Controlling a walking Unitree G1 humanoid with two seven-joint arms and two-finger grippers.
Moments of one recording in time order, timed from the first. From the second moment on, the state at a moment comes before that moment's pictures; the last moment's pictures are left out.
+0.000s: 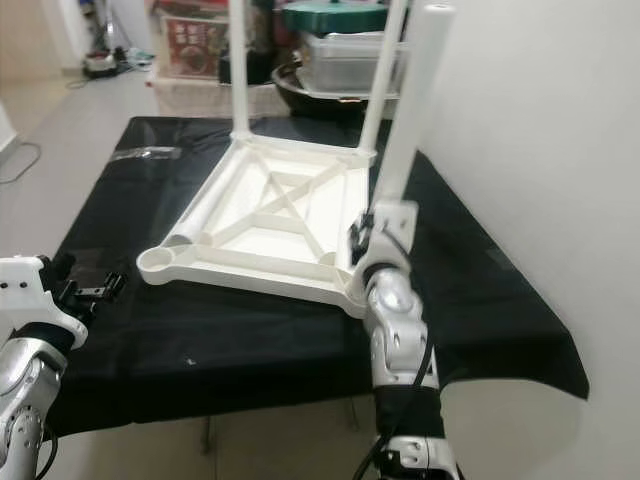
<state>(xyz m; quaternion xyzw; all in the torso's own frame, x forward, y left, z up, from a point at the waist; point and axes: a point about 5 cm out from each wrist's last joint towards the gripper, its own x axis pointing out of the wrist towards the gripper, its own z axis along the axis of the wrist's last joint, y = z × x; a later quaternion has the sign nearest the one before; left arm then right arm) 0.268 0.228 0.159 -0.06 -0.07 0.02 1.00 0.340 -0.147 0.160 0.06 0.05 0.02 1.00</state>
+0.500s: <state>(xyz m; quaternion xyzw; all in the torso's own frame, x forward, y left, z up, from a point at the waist) 0.271 0.226 0.158 -0.06 -0.07 0.01 1.00 0.329 -0.087 0.219 0.07 -0.04 0.56 0.83</state>
